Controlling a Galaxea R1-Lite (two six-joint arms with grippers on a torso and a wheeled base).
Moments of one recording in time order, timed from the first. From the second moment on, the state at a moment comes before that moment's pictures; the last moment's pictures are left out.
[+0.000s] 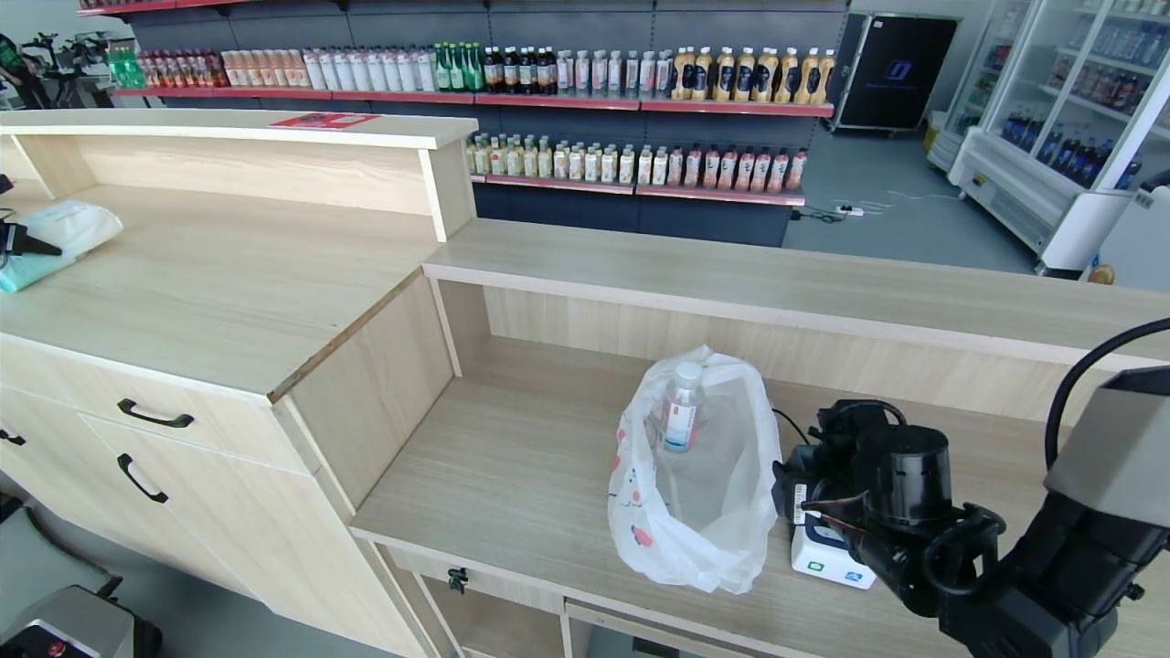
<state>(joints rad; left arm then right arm) 0.00 0.00 0.00 0.00 0.04 -0.01 0.44 2.05 -0.42 -1.22 -0.44 0.14</state>
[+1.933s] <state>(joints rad) 0.00 0.00 0.00 0.00 0.04 -0.01 0.53 2.37 -0.45 -1.57 -0.43 0.14</state>
